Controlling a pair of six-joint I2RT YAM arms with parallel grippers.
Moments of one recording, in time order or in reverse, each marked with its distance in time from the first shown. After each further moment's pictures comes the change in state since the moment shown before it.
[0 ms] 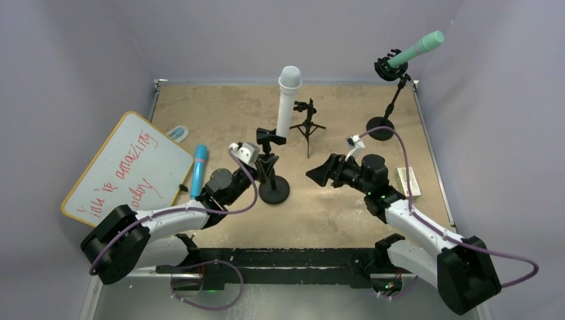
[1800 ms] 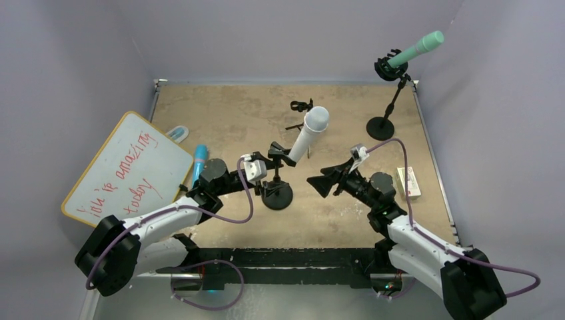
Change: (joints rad) left arm 0.061 -0.107 0.041 -0.217 0.666 0.308; right arm 0.036 -0.170 -0.201 0.342 -0.003 -0.095
